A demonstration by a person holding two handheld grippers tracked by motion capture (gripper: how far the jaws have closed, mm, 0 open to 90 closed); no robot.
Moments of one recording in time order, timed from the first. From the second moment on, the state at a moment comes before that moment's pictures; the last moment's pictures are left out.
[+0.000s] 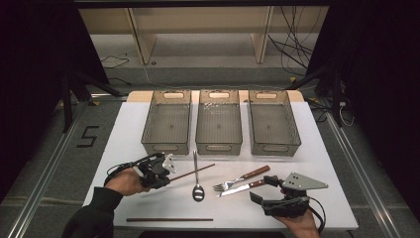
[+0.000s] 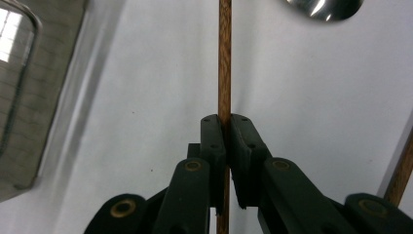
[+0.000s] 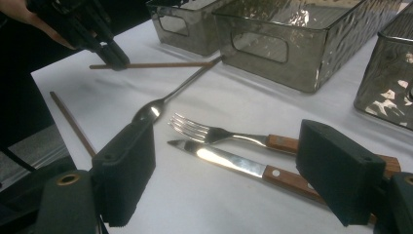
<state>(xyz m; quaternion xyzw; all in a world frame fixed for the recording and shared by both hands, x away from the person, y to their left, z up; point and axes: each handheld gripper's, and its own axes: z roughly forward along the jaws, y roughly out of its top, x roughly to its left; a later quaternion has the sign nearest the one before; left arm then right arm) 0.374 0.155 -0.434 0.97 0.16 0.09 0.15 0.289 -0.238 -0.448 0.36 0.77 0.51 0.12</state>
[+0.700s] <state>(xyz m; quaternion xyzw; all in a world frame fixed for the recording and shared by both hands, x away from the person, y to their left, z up) 0.382 0.170 -0.396 0.93 0.26 0.12 0.23 0.288 -0.238 -0.448 0.36 0.77 0.51 0.12</state>
